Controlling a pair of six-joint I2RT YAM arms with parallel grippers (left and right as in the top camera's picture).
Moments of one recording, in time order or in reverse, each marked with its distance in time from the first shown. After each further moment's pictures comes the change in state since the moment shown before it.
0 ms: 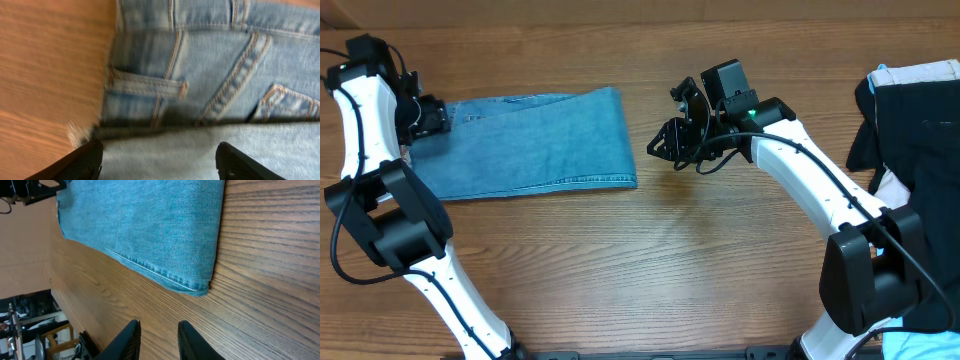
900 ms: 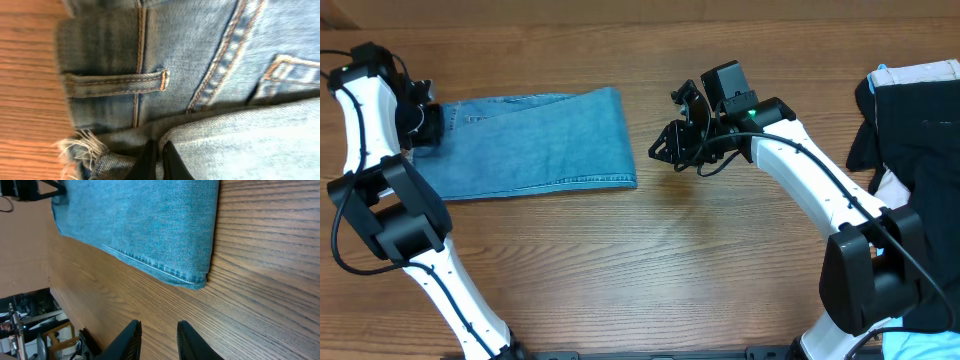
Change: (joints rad) left arm 0.014 0.076 0.080 -0.103 0.047 0.164; right arm 0.000 0.000 0.000 -0.033 0.003 0.000
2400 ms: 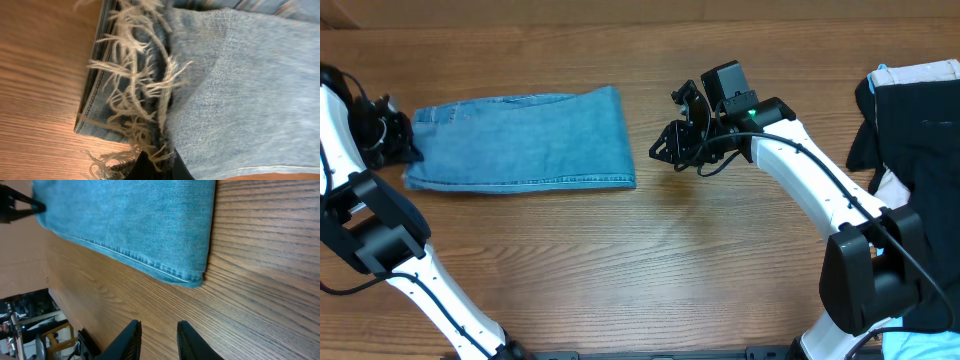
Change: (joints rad) left arm 0.143 0.006 0.122 -0.274 0.200 -0.121; right arm 0.000 0.000 0.000 -0.004 0.007 0.000
